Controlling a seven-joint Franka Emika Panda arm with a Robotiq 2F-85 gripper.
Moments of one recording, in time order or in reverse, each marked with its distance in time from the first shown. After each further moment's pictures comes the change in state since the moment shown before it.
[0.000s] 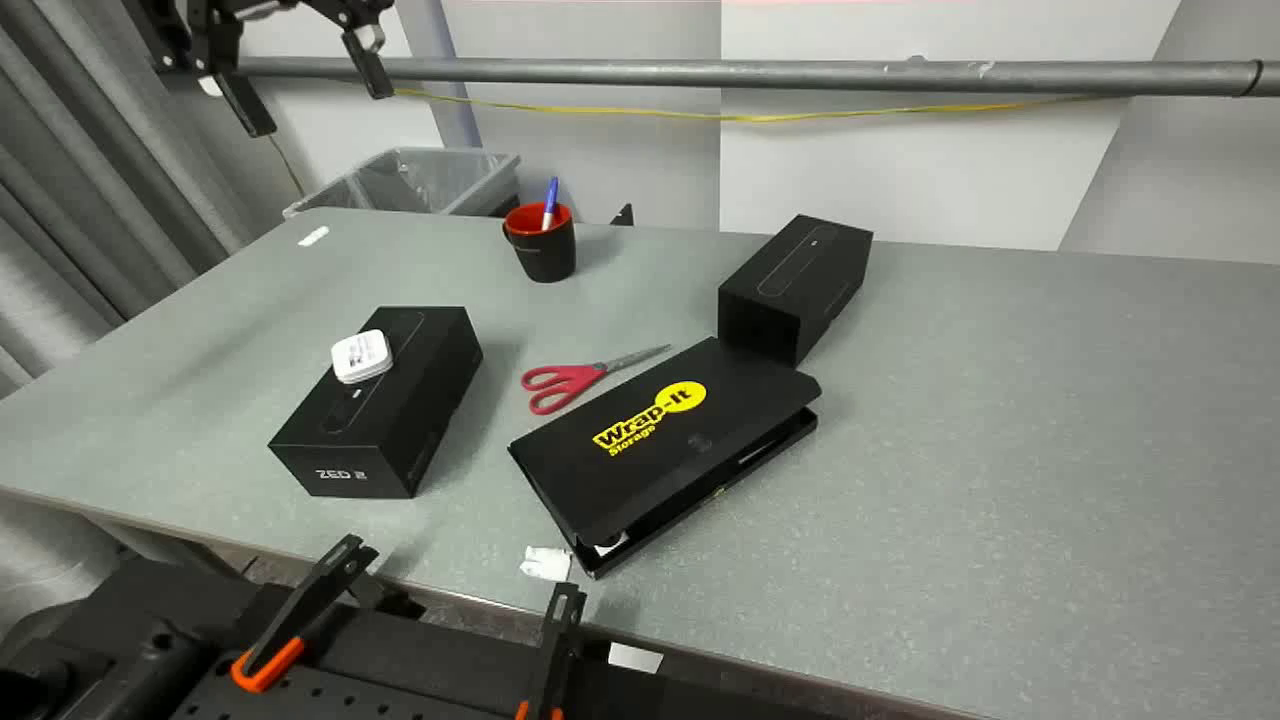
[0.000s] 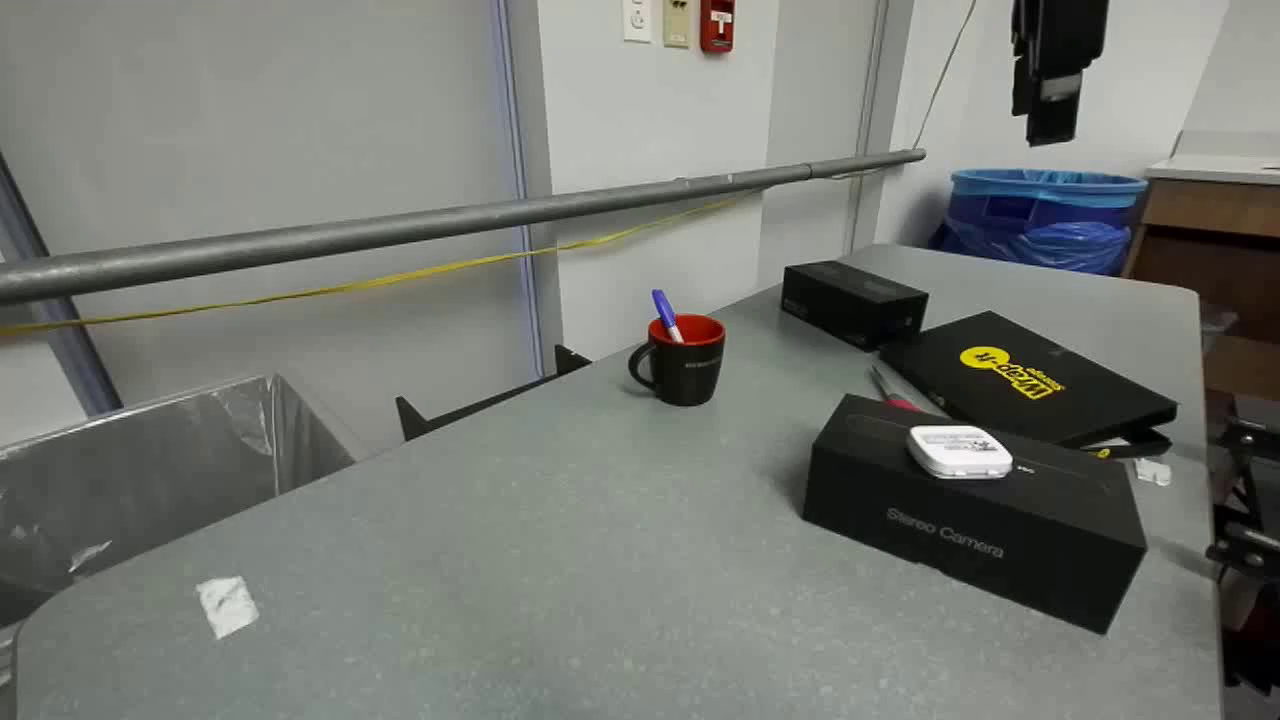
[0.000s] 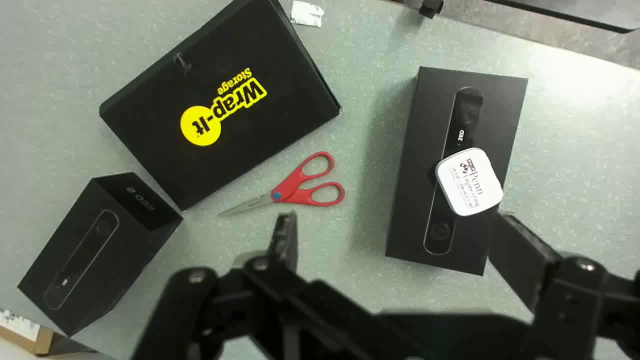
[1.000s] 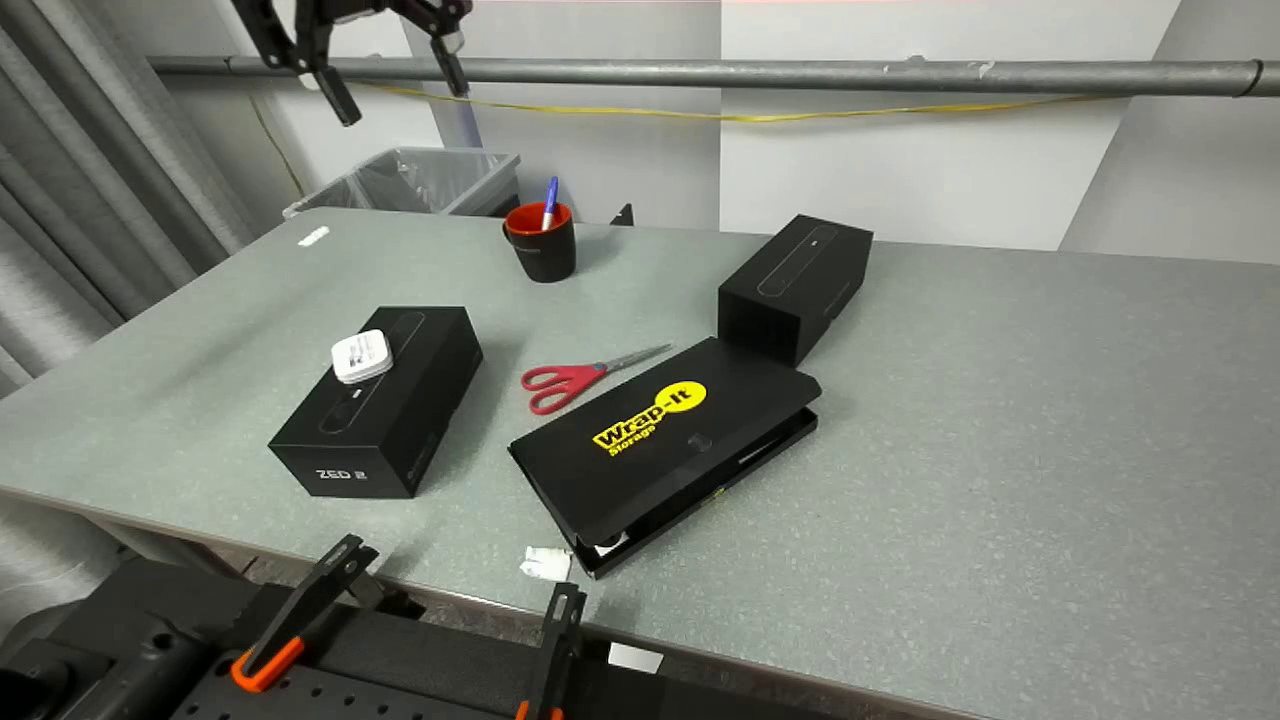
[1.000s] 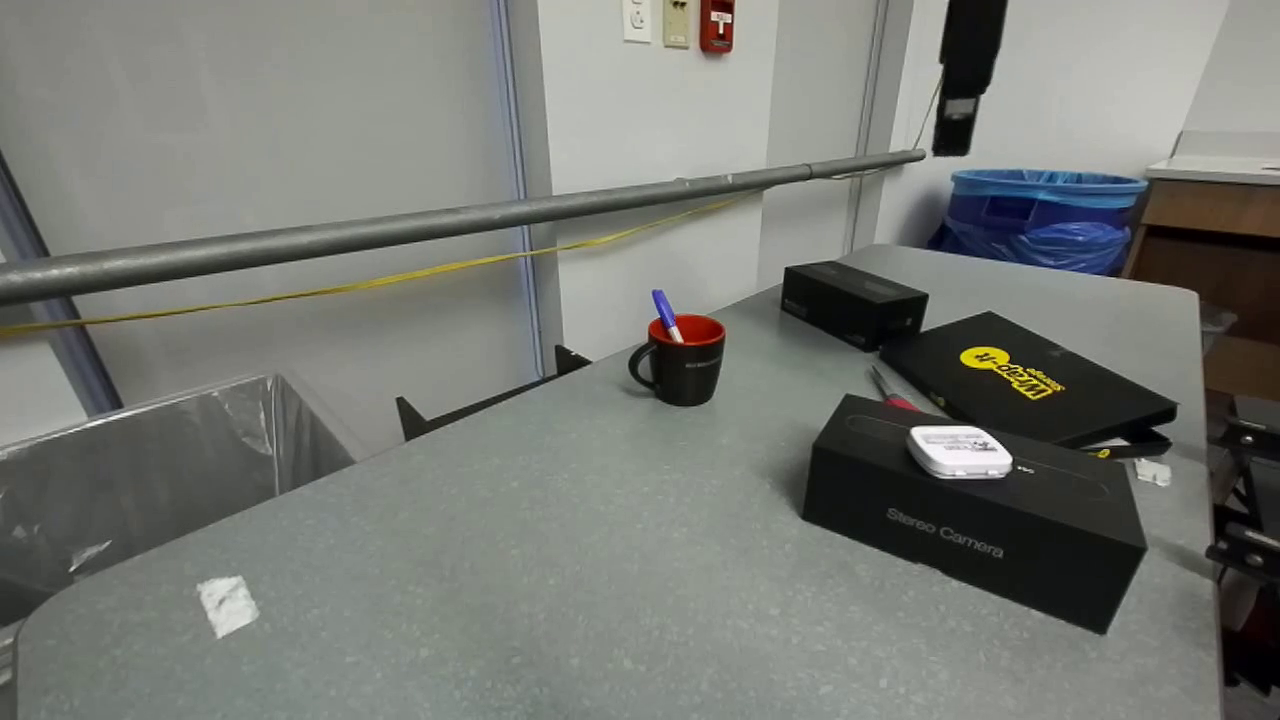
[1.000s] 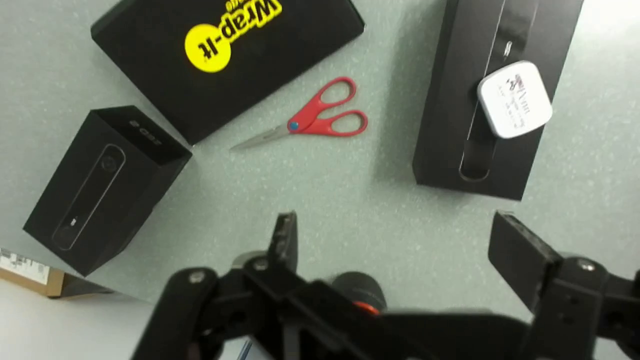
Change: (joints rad) arm -0.007 0.058 -0.087 -0.004 -0.023 0.228 -0.049
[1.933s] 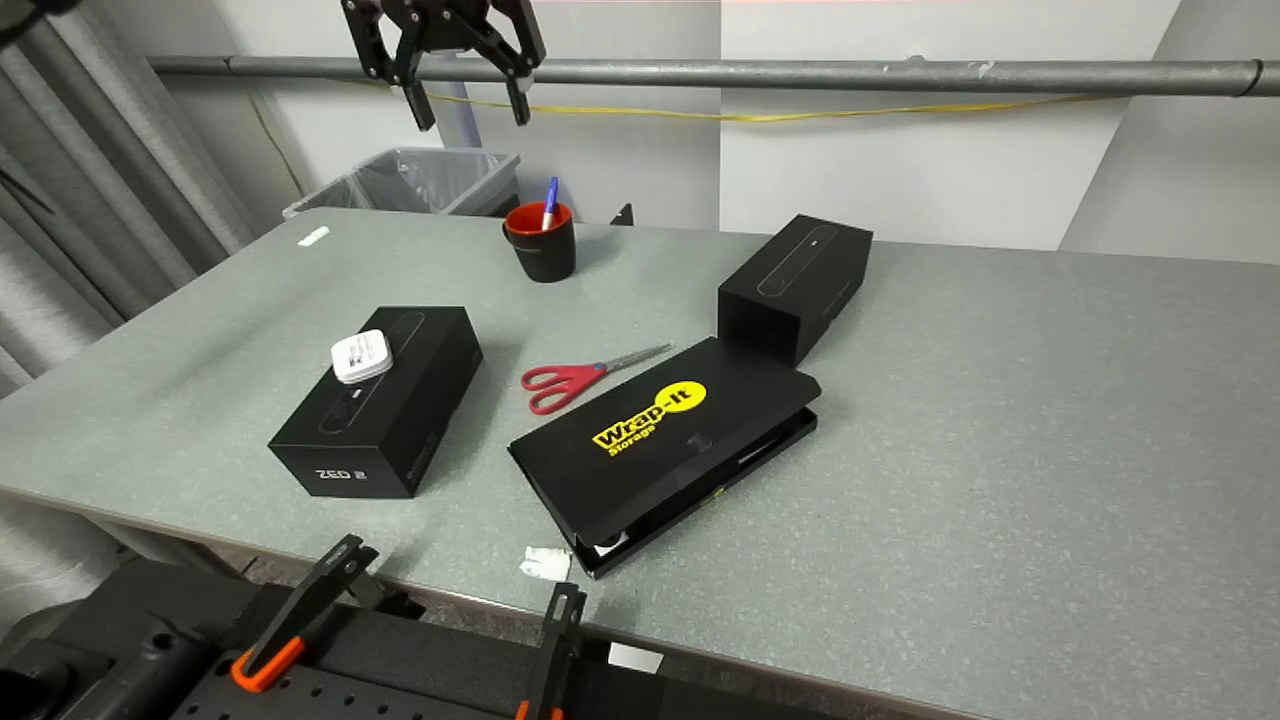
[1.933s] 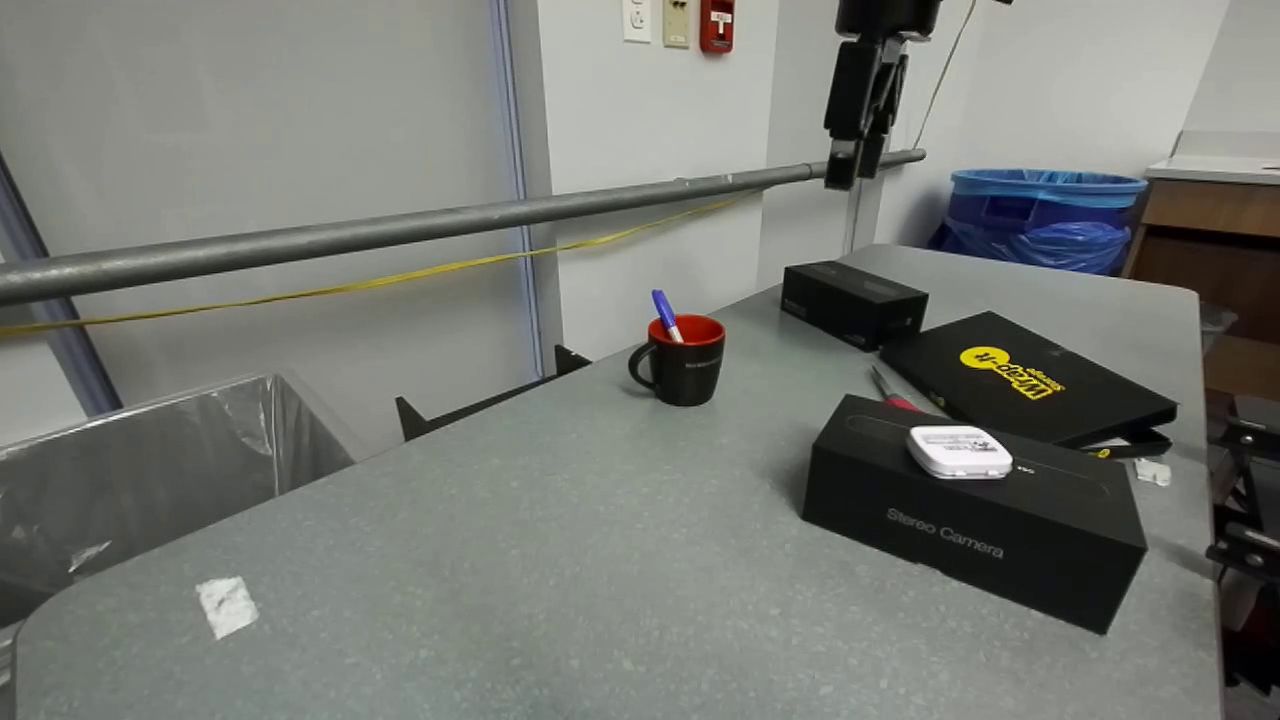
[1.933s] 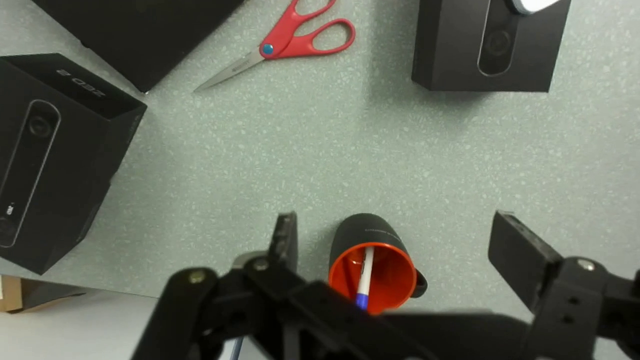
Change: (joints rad) arm -0.009 0.206 -0.085 0.117 0.141 0.171 -0.053
